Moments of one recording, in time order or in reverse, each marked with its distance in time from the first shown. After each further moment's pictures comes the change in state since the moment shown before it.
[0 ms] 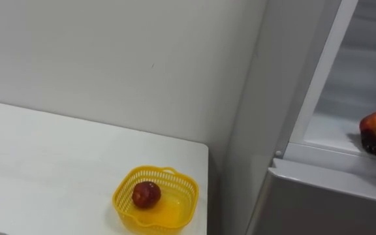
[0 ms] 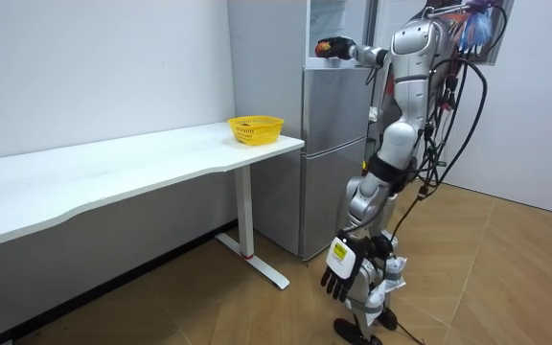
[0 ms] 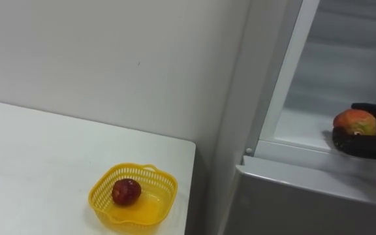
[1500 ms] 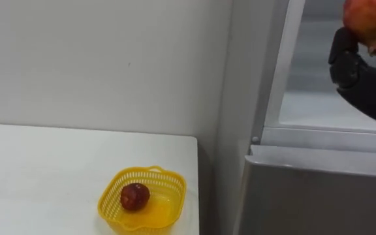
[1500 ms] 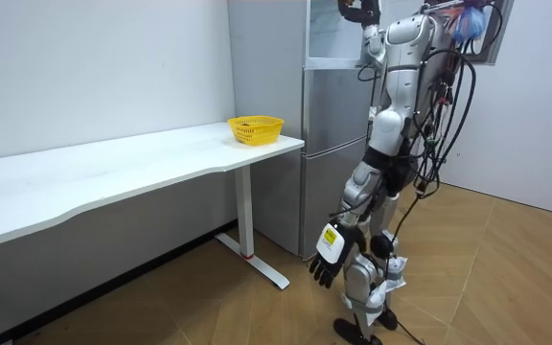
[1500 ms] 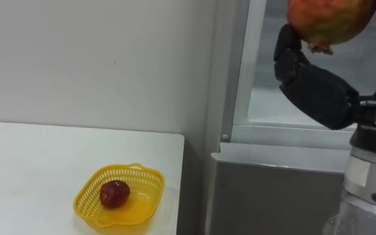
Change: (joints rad) left arm -0.075 -0.073 -0.037 0.117 -0.006 -0.074 0.117; right arm 0.308 0.294 0.079 -1.221 -0.826 -0.125 -0.517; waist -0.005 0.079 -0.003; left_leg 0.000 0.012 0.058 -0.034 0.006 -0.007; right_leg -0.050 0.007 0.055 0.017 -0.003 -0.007
